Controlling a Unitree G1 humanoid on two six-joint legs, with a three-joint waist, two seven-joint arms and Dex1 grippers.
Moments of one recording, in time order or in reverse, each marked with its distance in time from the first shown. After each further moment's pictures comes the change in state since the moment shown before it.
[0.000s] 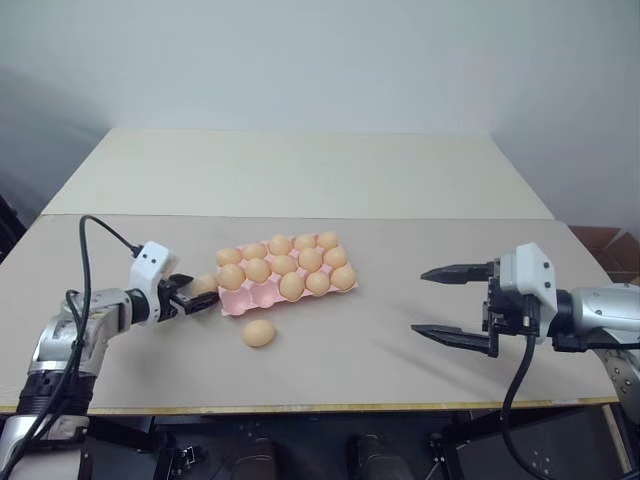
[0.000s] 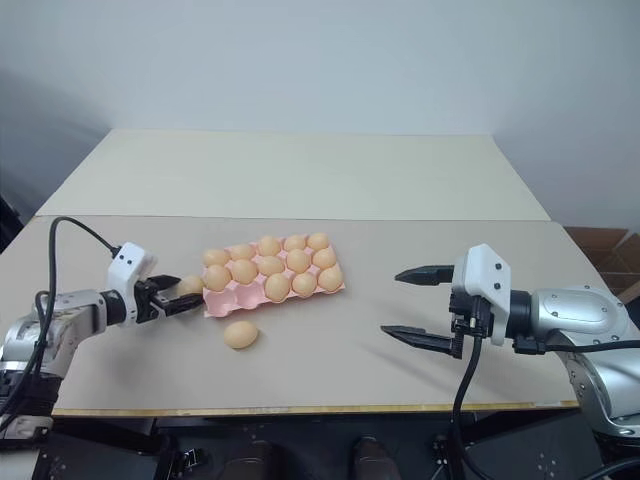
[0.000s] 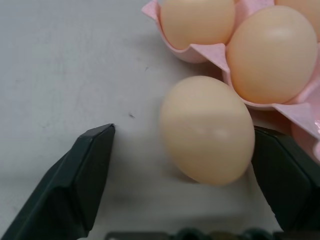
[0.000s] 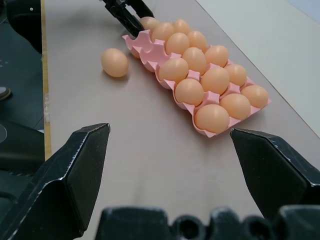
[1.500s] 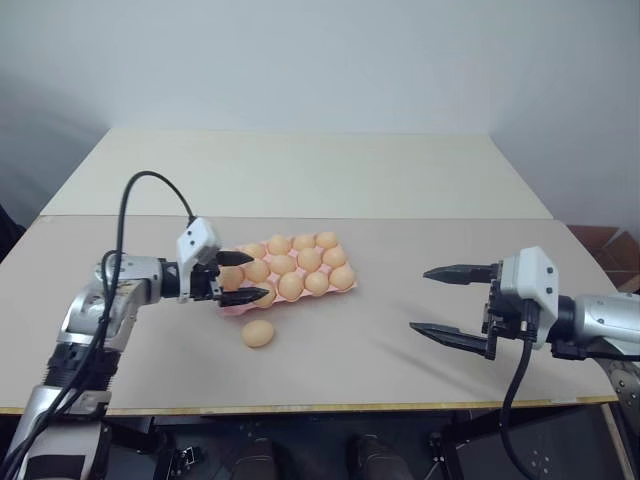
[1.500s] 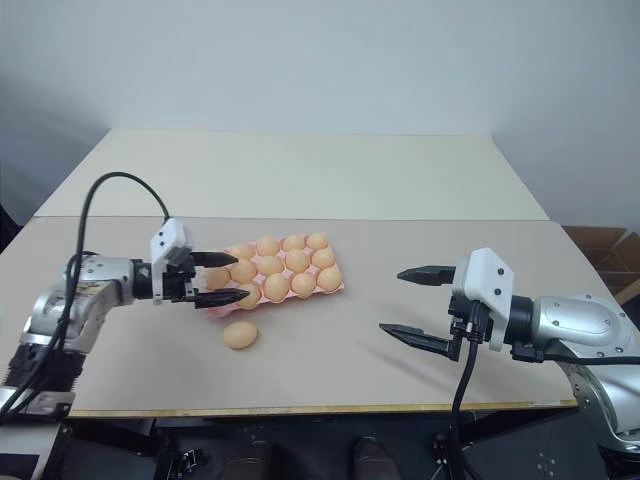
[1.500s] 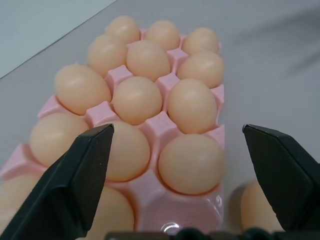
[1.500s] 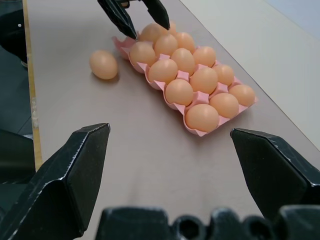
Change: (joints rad) left arm -0.105 0.006 -0.071 -0.115 -0.041 -0.157 -0.370; right arm 0.059 0.000 -0.024 -0.060 0.019 -0.002 -0.088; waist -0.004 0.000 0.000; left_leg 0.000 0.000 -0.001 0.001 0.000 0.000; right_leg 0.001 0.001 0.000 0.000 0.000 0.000
